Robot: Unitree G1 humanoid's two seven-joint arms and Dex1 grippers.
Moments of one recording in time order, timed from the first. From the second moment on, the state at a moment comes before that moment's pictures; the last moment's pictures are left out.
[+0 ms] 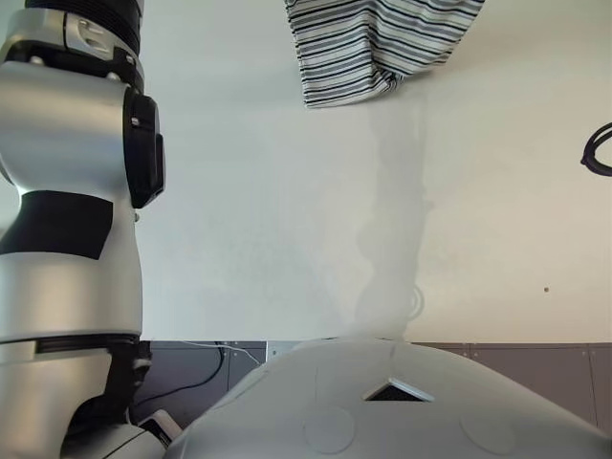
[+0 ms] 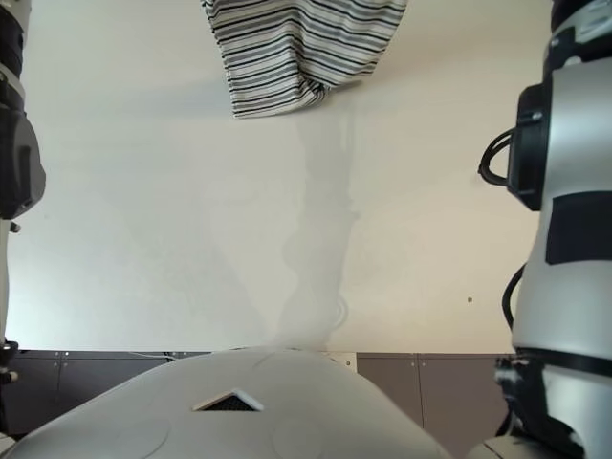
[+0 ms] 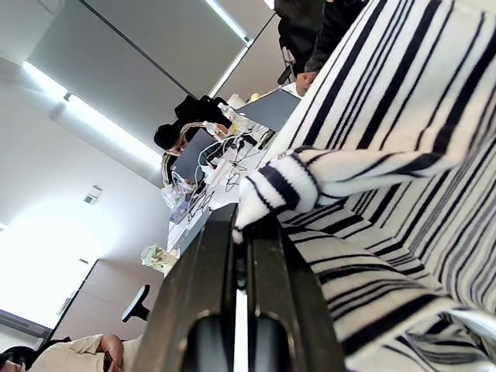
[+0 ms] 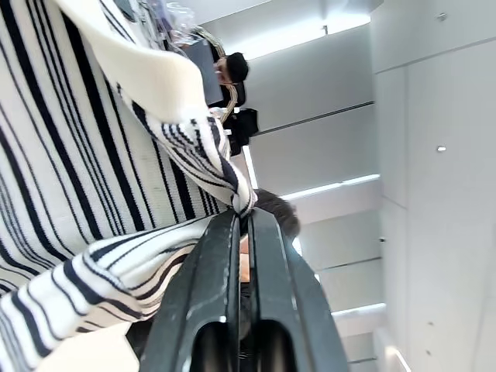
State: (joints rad) left arm -1.41 0.42 -0.20 1.35 0.30 -0.26 -0.36; right arm -1.50 -0.52 0.39 1.35 -0.59 -0.29 0.16
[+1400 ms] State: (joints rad) left arm 0.03 0.80 -0.12 -0.17 -0.19 -0.51 -1.26; right arm 0.28 -1.12 -0.18 -0.60 0.39 0.08 1.27
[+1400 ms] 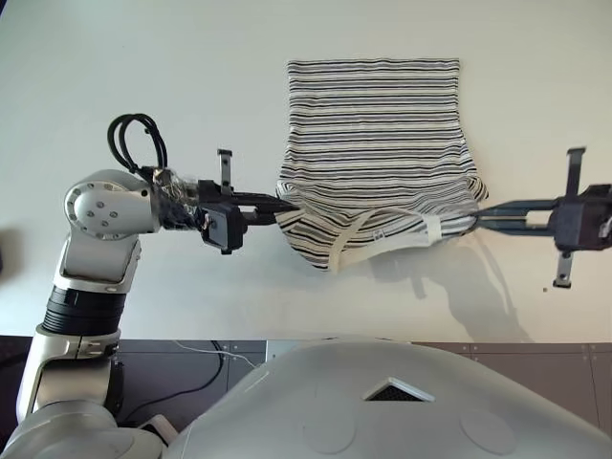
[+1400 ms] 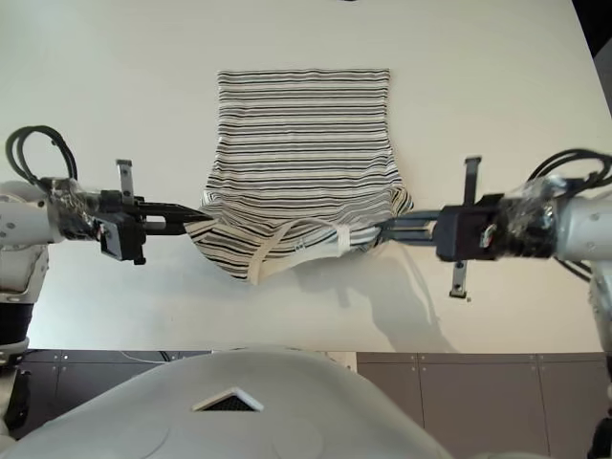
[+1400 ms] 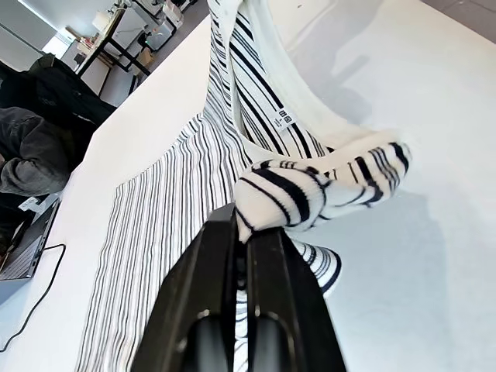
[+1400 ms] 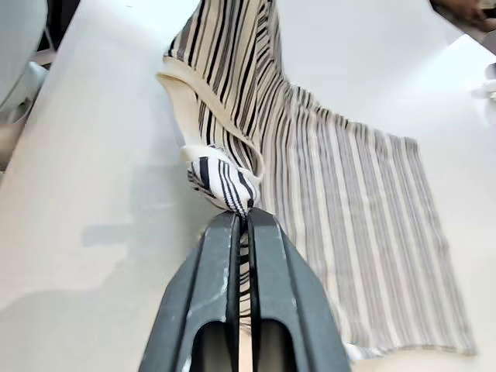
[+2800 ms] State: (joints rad) left arm -0.03 0.93 -0.14 -0.31 -0.29 -0.20 -1.16; right arm 0.19 -0.91 0.08 -0.18 0.06 -0.02 1.01
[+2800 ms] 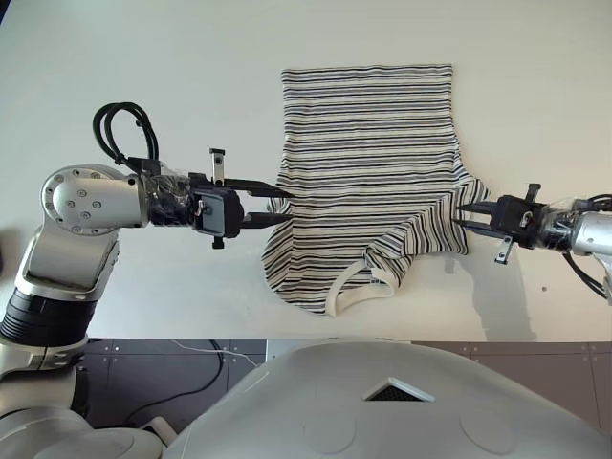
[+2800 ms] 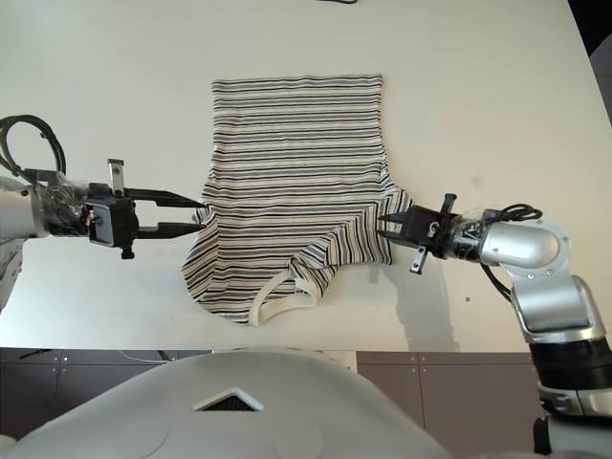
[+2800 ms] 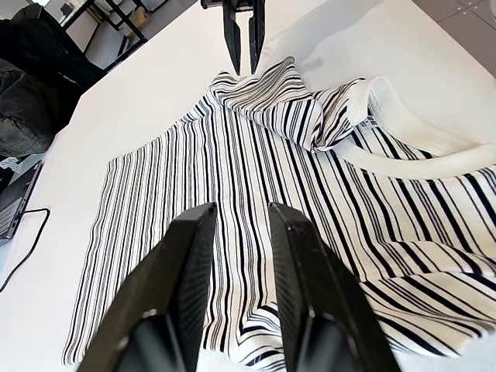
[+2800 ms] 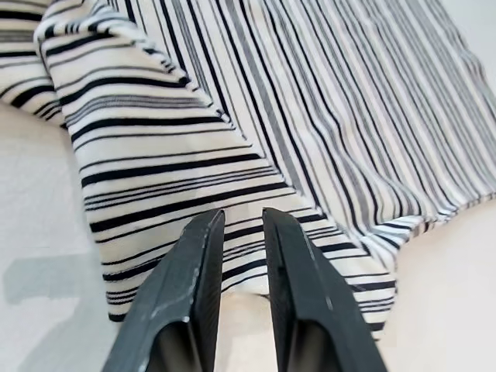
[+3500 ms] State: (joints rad) left arm -0.29 0.60 -0.48 0.37 0.41 -0.53 -0.68; right arm 0.17 -1.15 0.12 0.06 -0.12 -0.33 1.06
